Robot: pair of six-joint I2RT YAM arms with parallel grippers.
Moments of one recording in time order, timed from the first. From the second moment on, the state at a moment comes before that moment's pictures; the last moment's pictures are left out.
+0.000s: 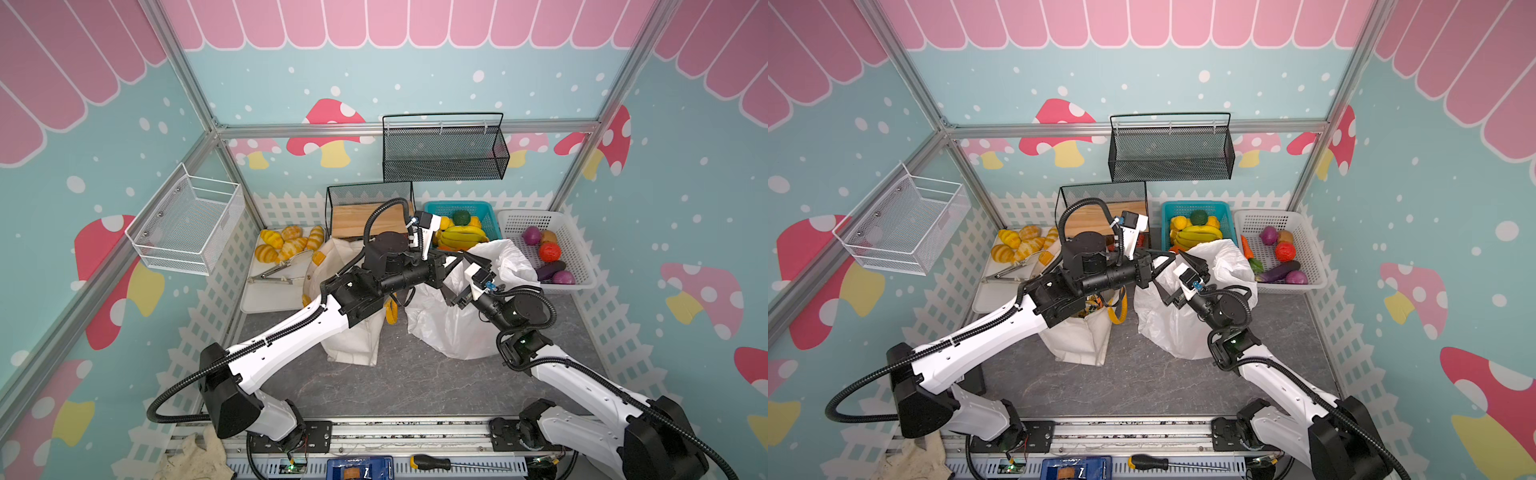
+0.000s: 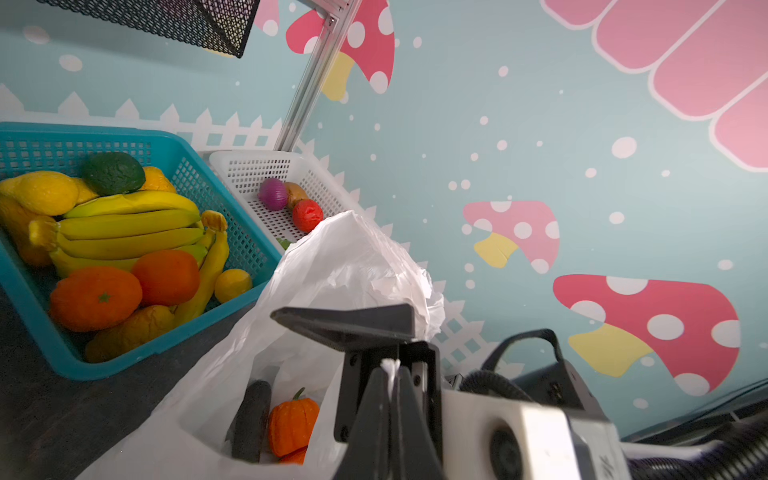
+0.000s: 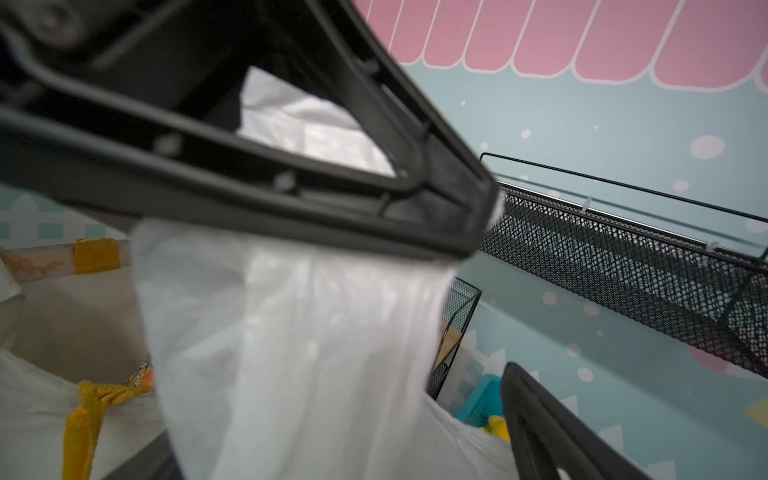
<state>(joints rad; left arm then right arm) -0.86 1.47 1.44 -0.07 0.25 -0.58 0.46 1.09 0.57 0.78 -0.34 -0.26</state>
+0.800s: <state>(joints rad) -0.78 1.44 1.33 0.04 0.40 -0.74 0.35 1.37 0.56 0.84 -0.80 -0.04</state>
